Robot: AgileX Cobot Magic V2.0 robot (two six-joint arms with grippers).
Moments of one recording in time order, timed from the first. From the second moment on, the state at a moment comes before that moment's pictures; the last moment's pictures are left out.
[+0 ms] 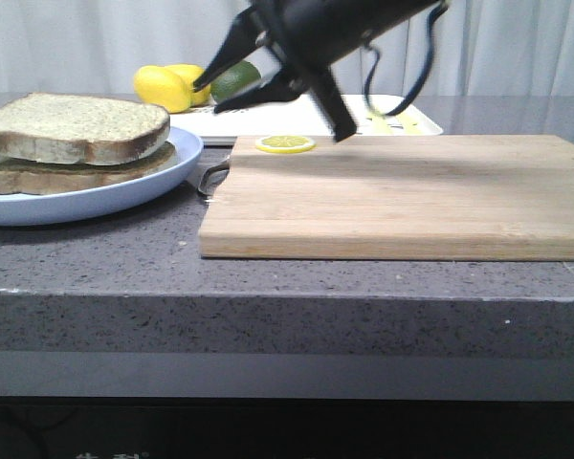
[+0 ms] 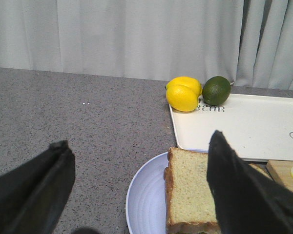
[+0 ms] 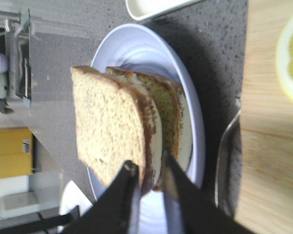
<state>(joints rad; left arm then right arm) -0.08 0.66 -0.55 -0.05 0.09 -0.04 0.40 1.84 -1.40 1.20 0.68 -0.22</state>
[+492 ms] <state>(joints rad) -0.08 0.66 -0.55 -0.05 0.09 -0.04 0.20 1.55 -1.40 0.33 0.98 -0.07</state>
